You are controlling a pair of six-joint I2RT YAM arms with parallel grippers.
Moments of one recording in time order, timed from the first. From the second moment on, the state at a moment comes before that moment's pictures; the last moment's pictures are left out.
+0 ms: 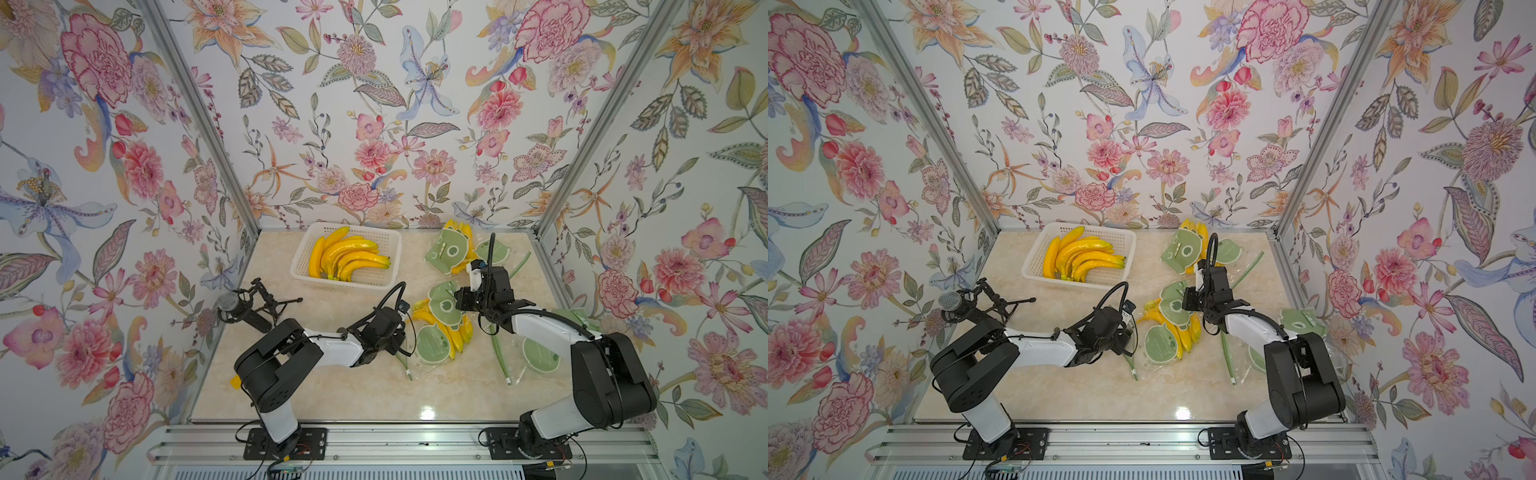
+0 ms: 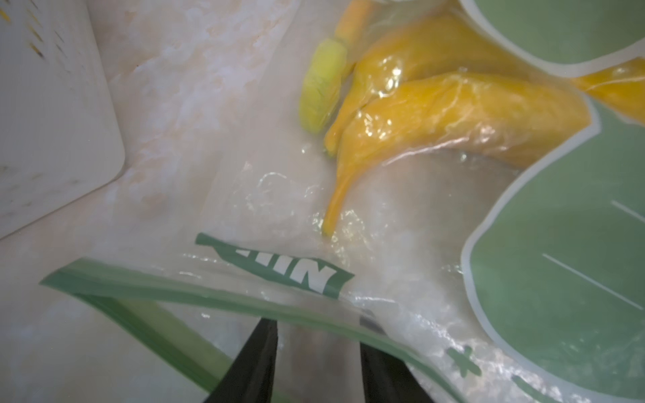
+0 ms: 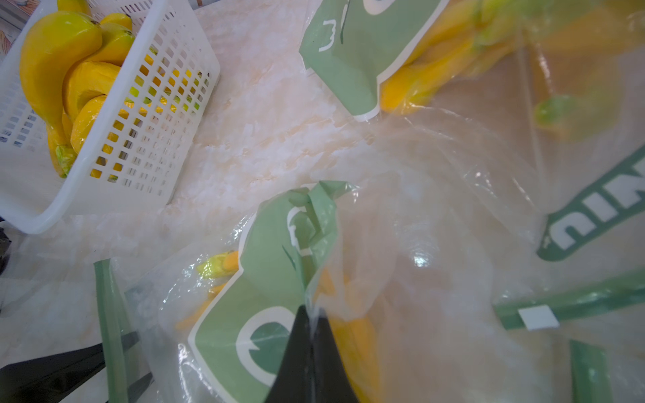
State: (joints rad) left arm -0.84 1.75 0.75 0.21 -0.14 -0.07; right arm 0.30 1.51 0.82 -0.04 -0.18 0.33
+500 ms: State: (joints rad) left arm -0.84 1.76 0.65 0.38 -0.08 -0.06; right arm 0.30 1.51 0.82 -0.04 -0.20 0.34
